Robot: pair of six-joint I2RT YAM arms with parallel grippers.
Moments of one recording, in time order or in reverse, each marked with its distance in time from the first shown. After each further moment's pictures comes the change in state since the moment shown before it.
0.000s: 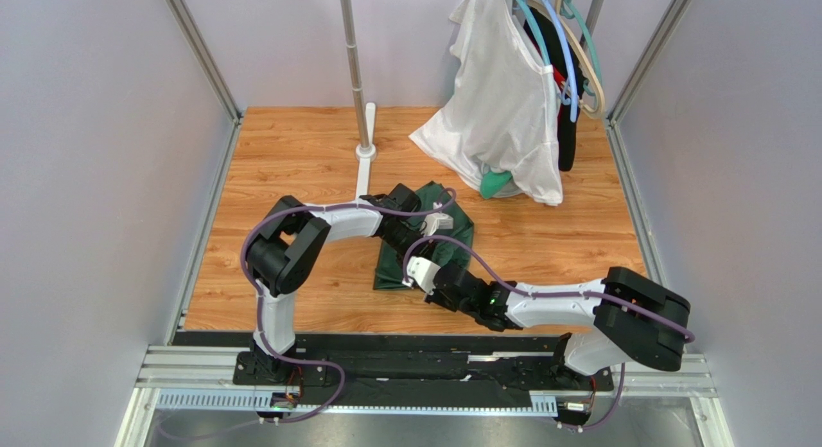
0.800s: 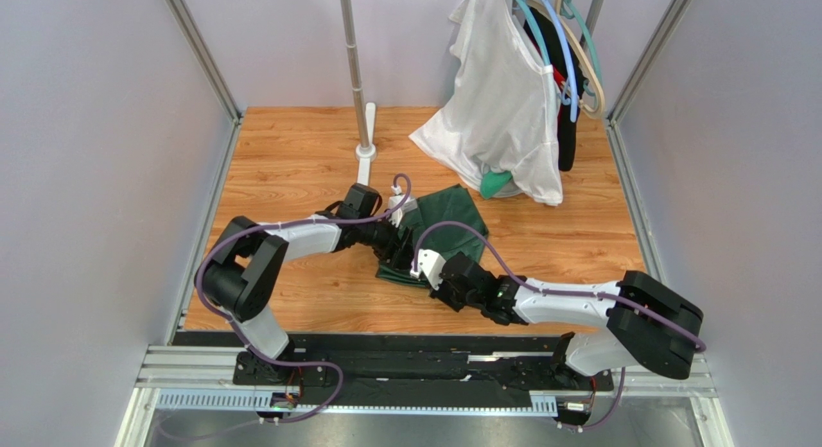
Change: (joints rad) left arm 0.142 -0.254 -0.312 0.409 -0.092 -0.187; right arm -0.063 -0.058 0.002 -0.069 -0.158 0.085
